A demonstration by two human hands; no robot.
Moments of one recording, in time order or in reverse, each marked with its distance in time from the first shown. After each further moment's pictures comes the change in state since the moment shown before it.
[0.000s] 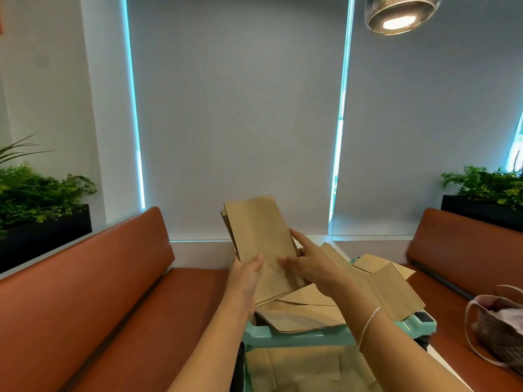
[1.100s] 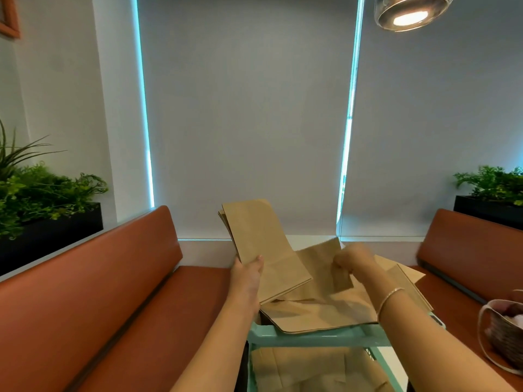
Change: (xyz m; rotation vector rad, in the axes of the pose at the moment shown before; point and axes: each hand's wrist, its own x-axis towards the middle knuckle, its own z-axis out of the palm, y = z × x) left_hand -0.002 0.002 0.000 -0.069 0.080 0.004; right_hand 0.042 0.032 -0.061 -0.555 0.334 0.395
